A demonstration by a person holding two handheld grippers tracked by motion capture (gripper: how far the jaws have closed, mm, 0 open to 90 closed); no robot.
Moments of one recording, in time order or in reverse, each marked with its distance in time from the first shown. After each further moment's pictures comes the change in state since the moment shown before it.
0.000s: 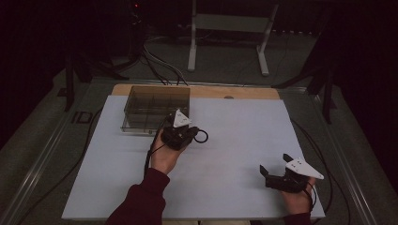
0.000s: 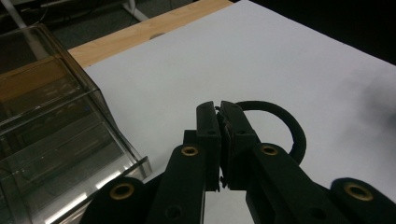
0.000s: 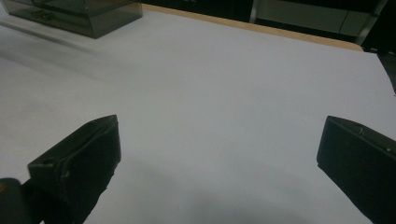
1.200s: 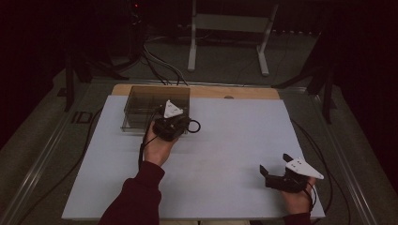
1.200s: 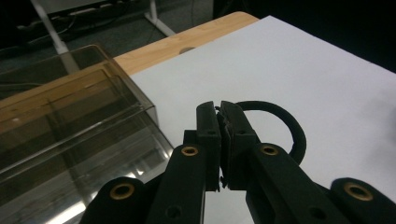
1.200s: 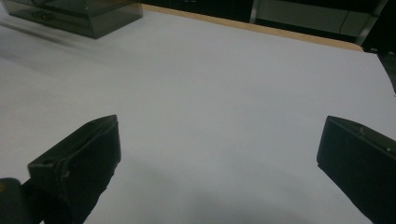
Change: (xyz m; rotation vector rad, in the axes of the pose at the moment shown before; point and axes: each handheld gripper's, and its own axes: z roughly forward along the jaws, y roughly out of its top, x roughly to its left) left arm 0.027 0.012 -0.013 -0.029 0.074 -0.021; right arm 0.000 0.000 0.000 -0.001 0.001 0.000
